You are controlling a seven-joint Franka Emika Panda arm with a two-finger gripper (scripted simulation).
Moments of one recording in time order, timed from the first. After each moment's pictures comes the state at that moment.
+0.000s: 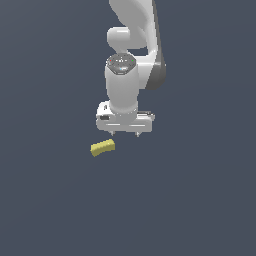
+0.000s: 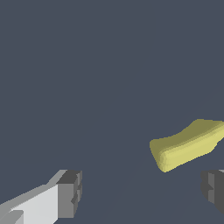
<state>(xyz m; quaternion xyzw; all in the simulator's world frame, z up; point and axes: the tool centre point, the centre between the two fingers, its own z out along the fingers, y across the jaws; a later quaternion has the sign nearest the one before) -0.005 -0.012 0.180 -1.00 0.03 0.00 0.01</state>
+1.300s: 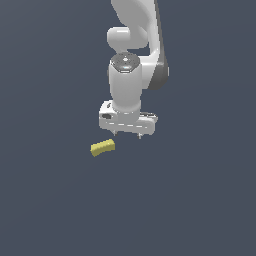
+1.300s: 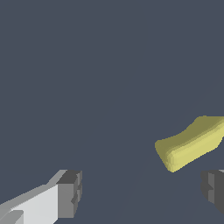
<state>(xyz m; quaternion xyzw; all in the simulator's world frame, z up) -0.001 -0.003 0.182 -1.00 0.08 -0.01 0.01</state>
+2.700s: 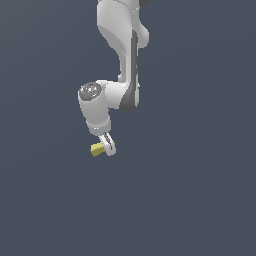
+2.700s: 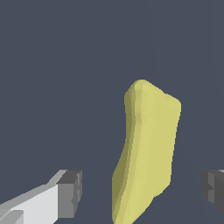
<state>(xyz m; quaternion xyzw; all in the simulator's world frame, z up) -0.022 -0.109 0.091 -0.86 0.50 0.00 0.00</state>
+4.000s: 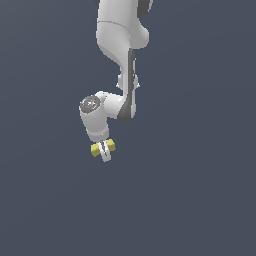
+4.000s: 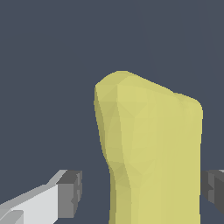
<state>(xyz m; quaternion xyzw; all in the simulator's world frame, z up) -0.026 -0.125 0.037 -0.83 0.56 0.00 0.00</state>
